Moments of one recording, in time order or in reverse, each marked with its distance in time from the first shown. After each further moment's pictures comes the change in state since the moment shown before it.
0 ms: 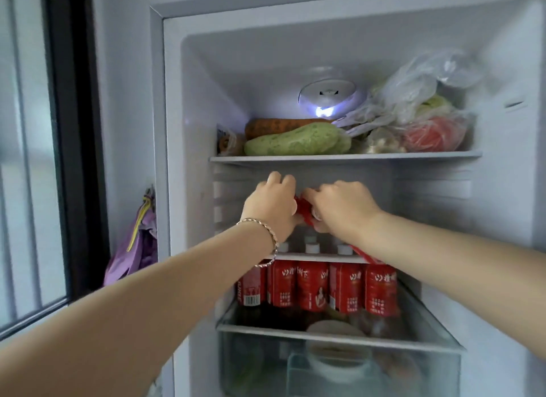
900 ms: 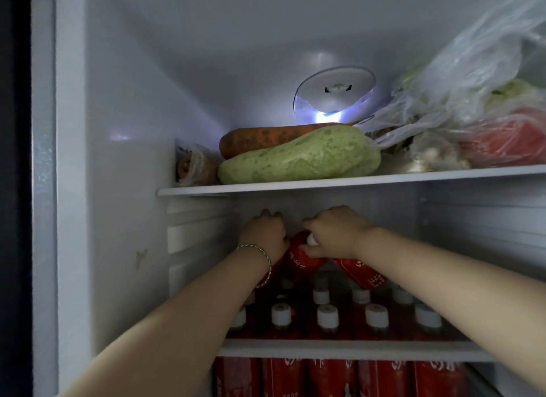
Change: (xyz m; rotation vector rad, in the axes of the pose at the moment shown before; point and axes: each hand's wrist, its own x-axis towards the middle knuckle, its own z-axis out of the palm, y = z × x) left_hand 0.145 -0.070 0.125 0.131 -0.110 0.006; right_hand 0.106 0.047 0.136 0.124 -0.121 -0.069
